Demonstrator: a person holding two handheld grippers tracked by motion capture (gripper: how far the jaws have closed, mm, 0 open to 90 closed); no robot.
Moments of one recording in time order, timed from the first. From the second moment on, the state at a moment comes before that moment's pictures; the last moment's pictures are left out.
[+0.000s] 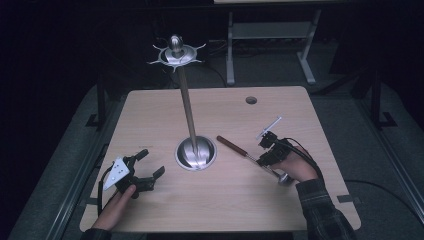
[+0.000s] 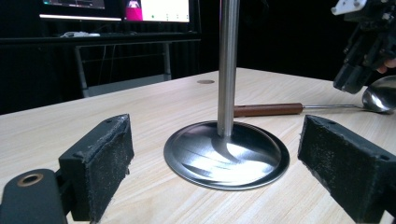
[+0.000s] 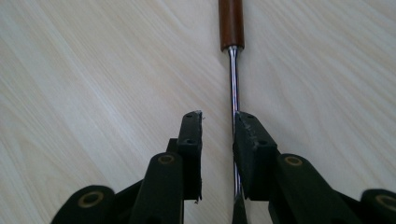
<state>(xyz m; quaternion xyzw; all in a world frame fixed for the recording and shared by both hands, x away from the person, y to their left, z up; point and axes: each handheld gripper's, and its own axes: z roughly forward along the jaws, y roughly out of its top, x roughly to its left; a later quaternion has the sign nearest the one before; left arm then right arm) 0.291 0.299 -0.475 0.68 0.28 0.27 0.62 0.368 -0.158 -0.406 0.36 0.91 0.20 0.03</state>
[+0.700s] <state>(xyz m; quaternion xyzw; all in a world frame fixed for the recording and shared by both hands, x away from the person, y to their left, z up) 0.290 0.300 -0.476 0.68 0.28 0.27 0.62 0.401 -0.122 -0.395 0.34 0.92 0.19 0.03</state>
